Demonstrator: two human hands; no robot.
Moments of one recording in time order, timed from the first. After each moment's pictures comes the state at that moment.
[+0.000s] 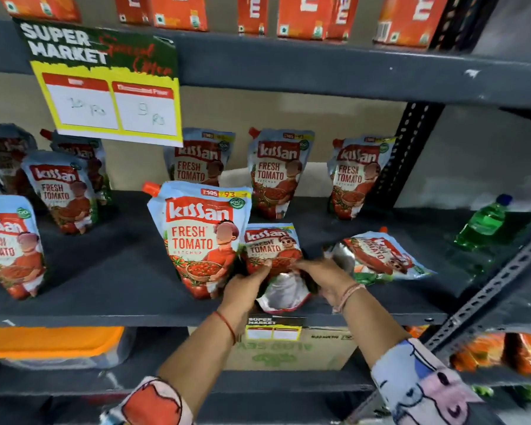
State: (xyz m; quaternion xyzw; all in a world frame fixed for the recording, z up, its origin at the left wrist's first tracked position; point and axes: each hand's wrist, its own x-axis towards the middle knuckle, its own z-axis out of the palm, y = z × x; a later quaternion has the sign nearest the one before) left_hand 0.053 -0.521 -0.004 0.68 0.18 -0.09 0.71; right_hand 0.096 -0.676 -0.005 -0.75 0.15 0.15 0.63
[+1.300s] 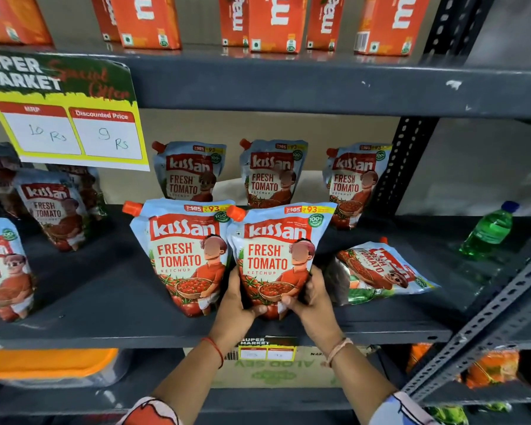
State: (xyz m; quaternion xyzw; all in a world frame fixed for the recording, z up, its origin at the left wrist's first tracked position) left_hand 0.062 -0.518 -0.028 0.74 -0.02 0.00 0.67; right_hand 0.069 -0.675 -0.043 -0.71 -0.07 -0.03 0.70
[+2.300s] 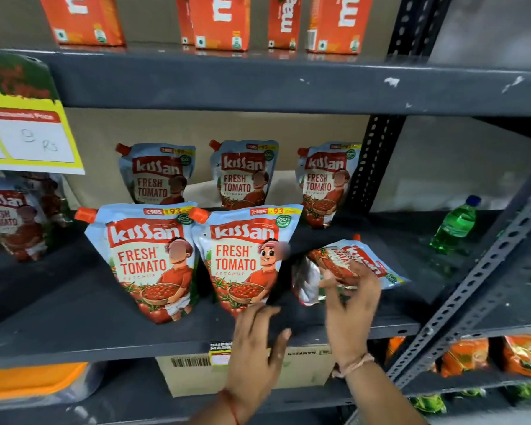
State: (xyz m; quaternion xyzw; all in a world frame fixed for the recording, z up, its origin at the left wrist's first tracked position) left_hand 0.003 -0.586 -0.040 0.88 -0.14 0.19 0.41; right_hand 0.030 -0.727 0.003 -0.75 0.11 -0.37 0.53
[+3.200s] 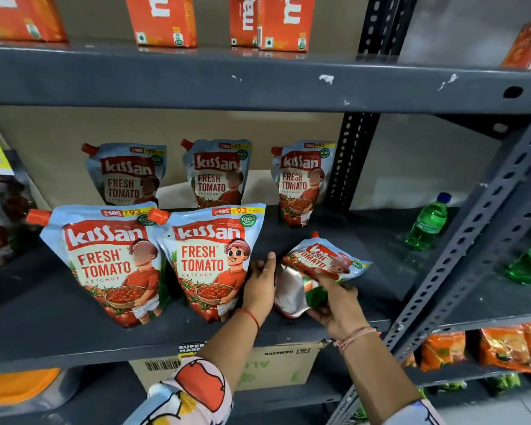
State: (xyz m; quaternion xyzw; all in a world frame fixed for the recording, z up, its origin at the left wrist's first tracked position) left_hand 0.089 -0.662 0.008 0.73 0.14 -0.11 0.66; right_hand 0.066 -0.791 -0.008 -0.51 0.35 -0.01 0.79
